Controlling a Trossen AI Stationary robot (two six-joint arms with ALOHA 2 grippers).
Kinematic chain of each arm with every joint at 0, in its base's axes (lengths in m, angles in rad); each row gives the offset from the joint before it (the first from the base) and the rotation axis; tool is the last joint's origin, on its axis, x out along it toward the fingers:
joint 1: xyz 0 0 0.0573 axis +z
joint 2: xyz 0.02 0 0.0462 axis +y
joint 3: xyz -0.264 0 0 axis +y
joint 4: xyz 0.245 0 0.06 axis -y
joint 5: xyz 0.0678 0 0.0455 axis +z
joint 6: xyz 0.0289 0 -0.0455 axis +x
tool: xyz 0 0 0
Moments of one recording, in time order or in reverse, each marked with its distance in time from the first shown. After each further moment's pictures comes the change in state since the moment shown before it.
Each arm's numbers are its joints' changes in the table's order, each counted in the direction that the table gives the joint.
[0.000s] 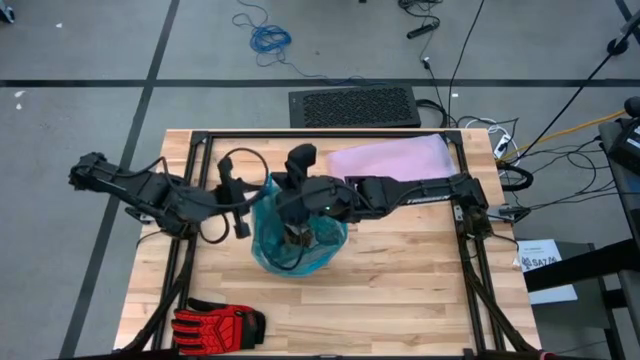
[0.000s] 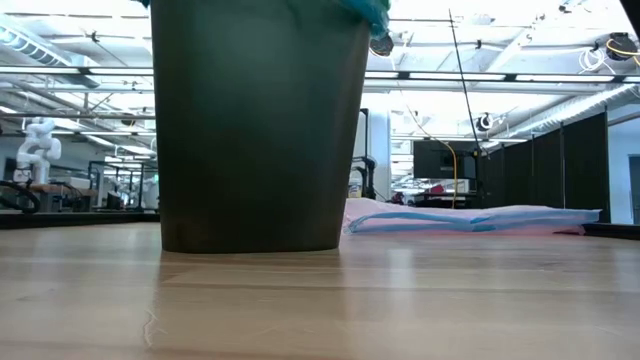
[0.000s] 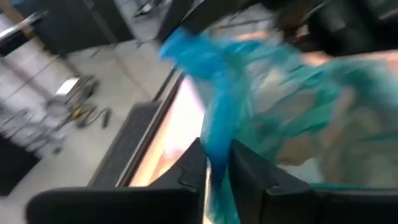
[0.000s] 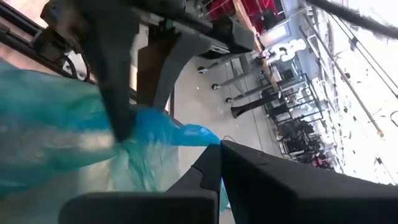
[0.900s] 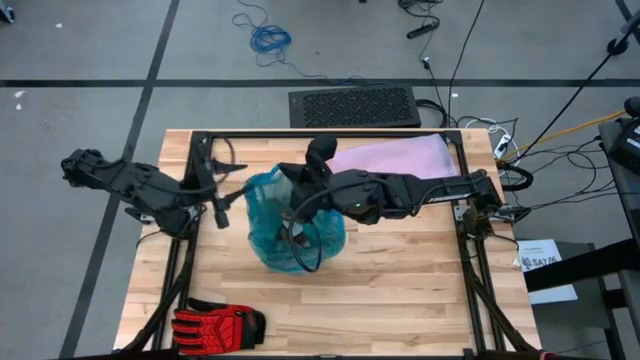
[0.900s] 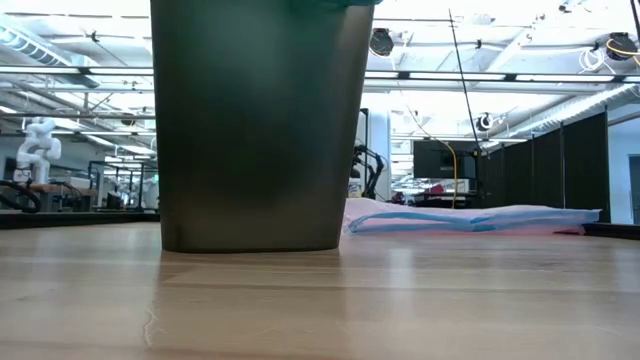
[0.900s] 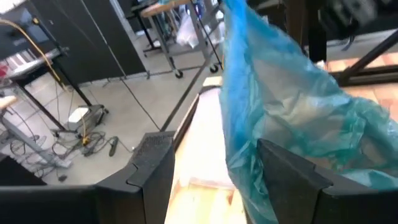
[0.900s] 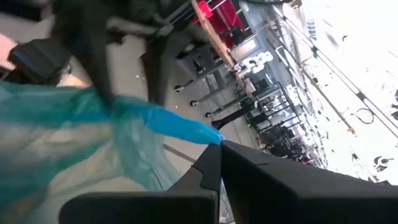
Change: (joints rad) left arm -0.050 -0.124 -0.049 -0.003 0.093 0.093; right arm 0.046 -0.093 0.000 0.075 -0.063 -0.027
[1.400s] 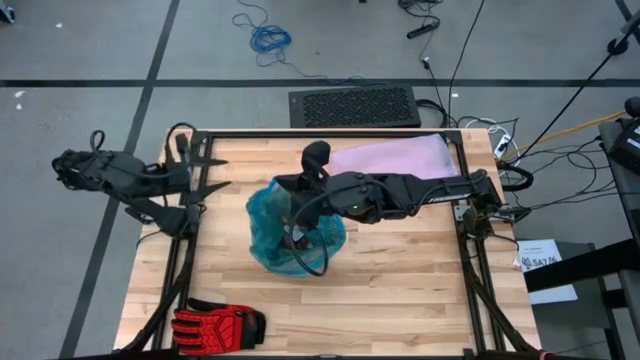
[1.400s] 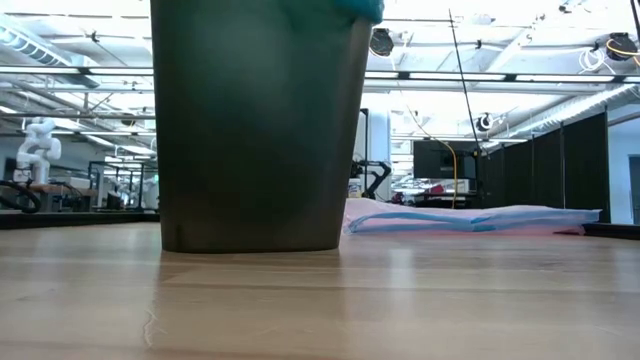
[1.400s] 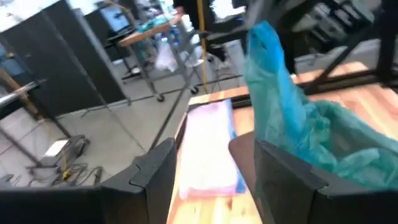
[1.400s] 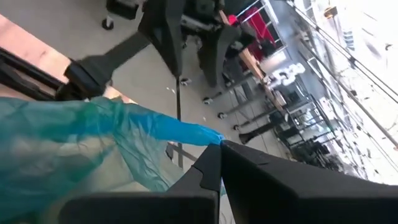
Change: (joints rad) left arm 0.029 -0.142 0.016 -0.055 -0.185 0.147; right arm 0.004 0.002 0.000 -0.060 0.135 0.068
